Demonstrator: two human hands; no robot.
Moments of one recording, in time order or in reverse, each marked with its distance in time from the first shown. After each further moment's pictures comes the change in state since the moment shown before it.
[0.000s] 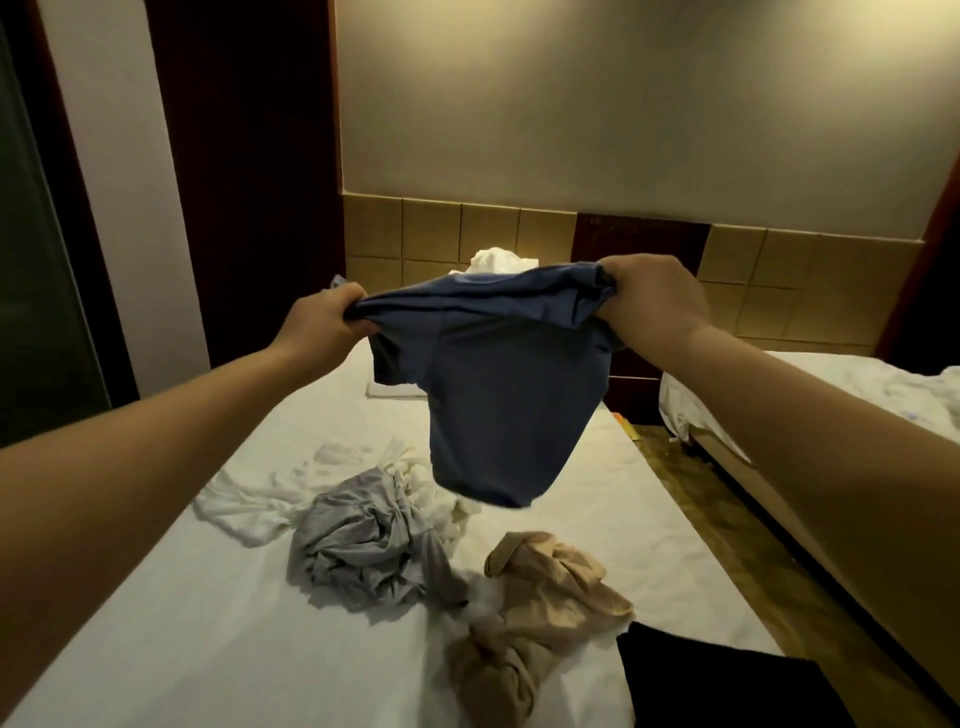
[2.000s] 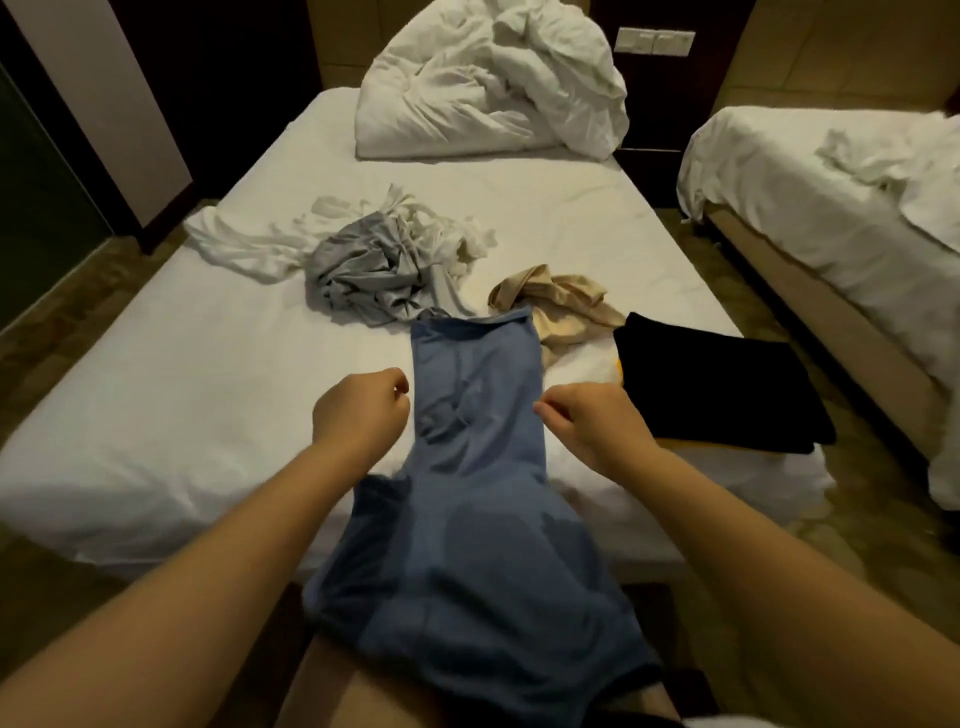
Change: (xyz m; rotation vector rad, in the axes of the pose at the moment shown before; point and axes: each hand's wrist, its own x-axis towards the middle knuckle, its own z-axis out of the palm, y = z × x) left_hand -0.346 -0.016 0.113 0.296 -0.497 -0.341; right_hand -0.378 -0.051 0.128 0.232 -0.603 0.053
